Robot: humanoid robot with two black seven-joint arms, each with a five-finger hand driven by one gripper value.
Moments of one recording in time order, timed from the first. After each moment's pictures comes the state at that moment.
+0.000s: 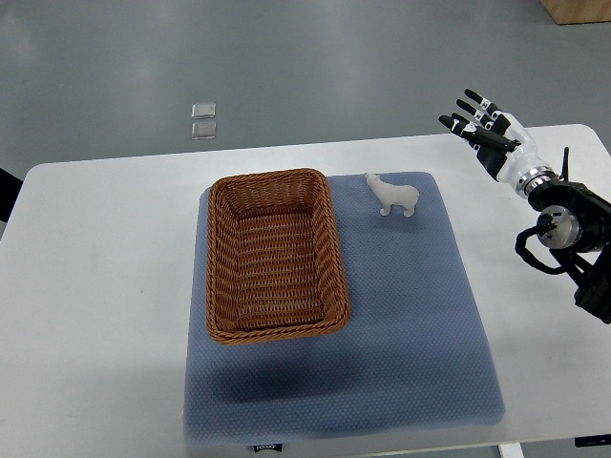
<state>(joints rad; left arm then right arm) 0.00 0.00 -0.16 -0.16 0.04 -0.02 0.06 0.73 -0.28 0.80 0.62 -0.27 0.14 0.27</state>
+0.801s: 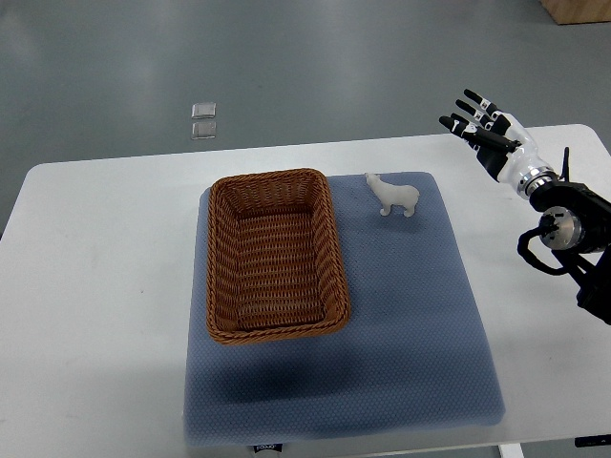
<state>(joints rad) 0.01 0.00 -0.16 -0.15 0.04 -0.02 0.06 0.72 -0.29 0.80 0.63 -0.27 0.17 0.27</state>
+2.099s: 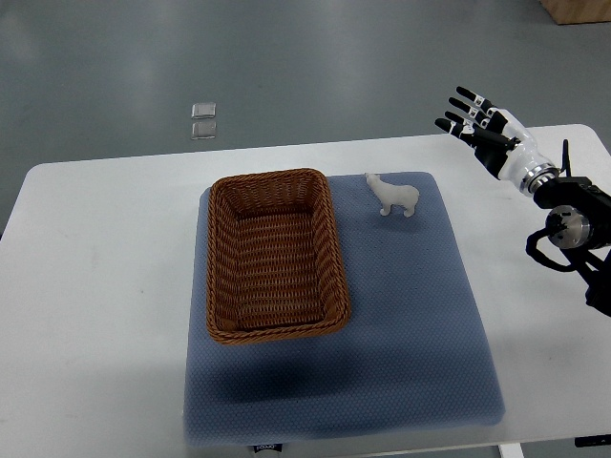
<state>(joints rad) 0.01 0.00 -0.16 -0.15 0.04 -0.02 0.06 0.73 -0.31 0.79 0.63 -0.34 0.24 0.27</state>
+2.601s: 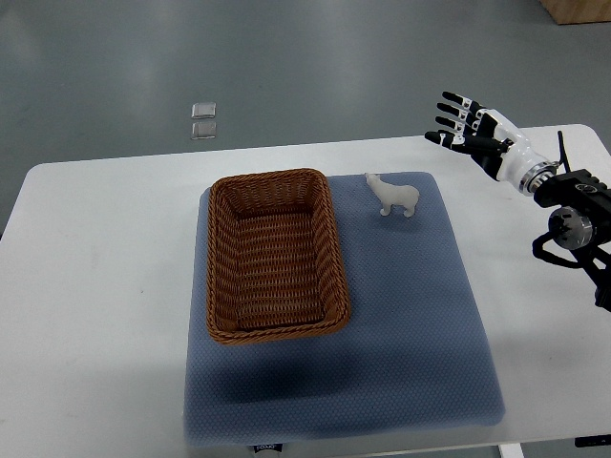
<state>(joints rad) 0.01 0.00 -0.16 -0.15 0.04 -0.02 0.06 0.74 -0.32 0.79 0.64 -0.52 0.27 0.27</state>
